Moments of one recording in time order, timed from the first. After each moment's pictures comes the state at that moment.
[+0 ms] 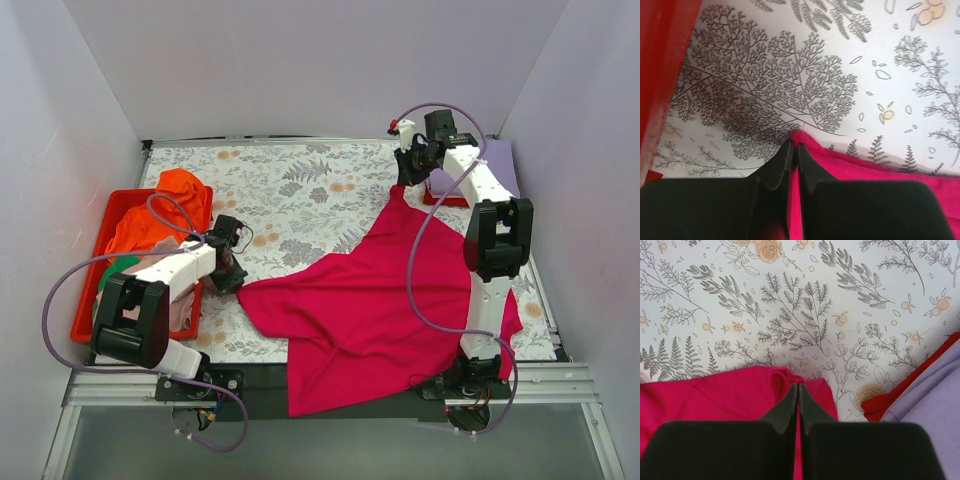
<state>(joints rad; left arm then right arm) -0.27 1.47 0.79 -0.66 -0.20 -0.85 0.15 2.11 1.88 -0.75 -0.44 -0.44</state>
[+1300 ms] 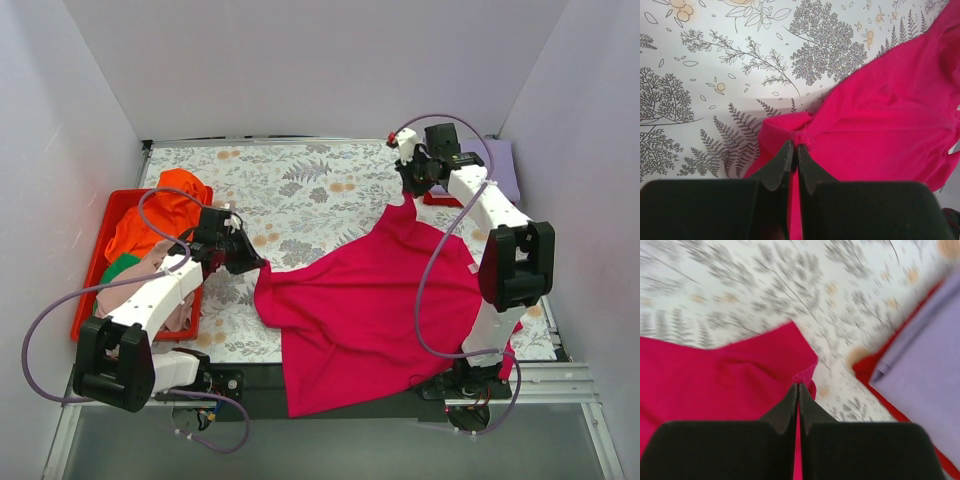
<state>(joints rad) -0.27 1.24 0.77 -0.44 0.23 -0.68 0.18 1.85 1.55 -0.59 -0.22 -0.47</state>
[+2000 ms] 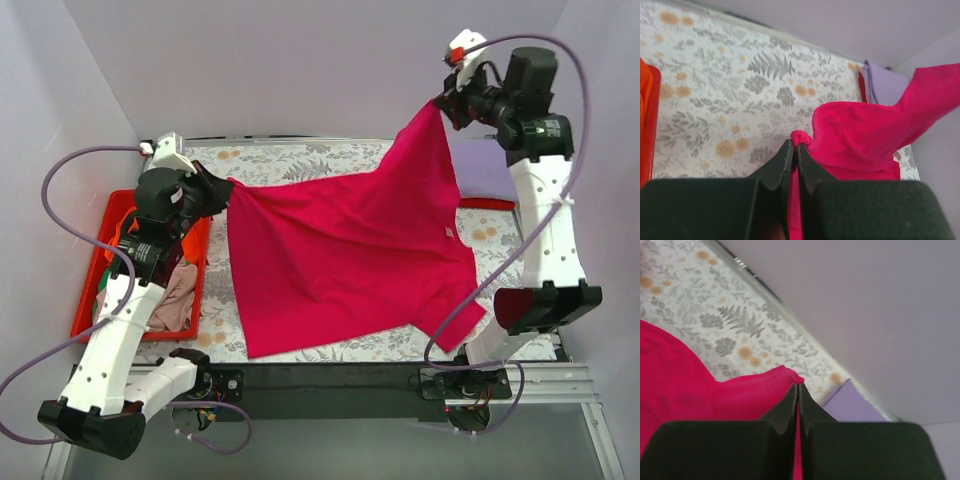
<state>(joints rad) -0.26 1.00 1.19 -0.47 0.01 -0.54 0.10 1.66 2.05 -0.75 -0.56 -0.46</state>
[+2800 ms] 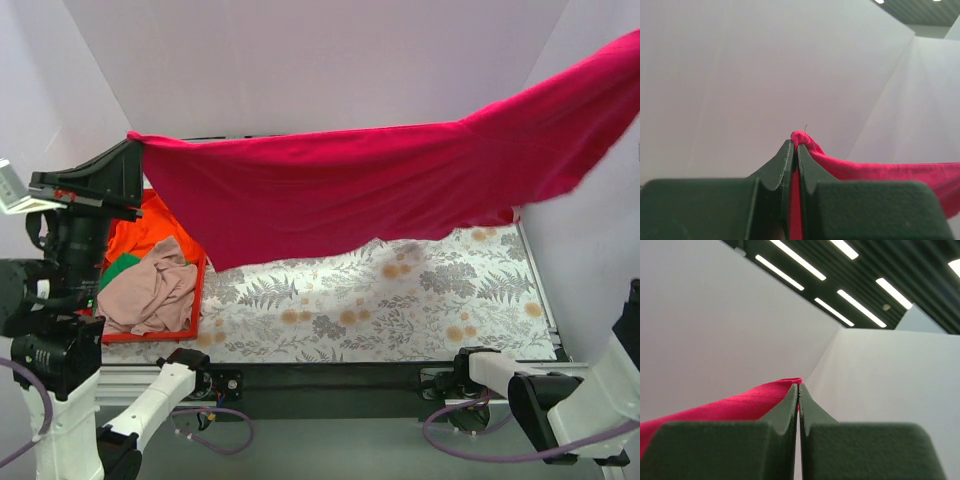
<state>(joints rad) -0.26 0.77 1.59 -0.33 -0.04 -0.43 0.03 1.17 2.41 -0.55 -0.17 -0.56</state>
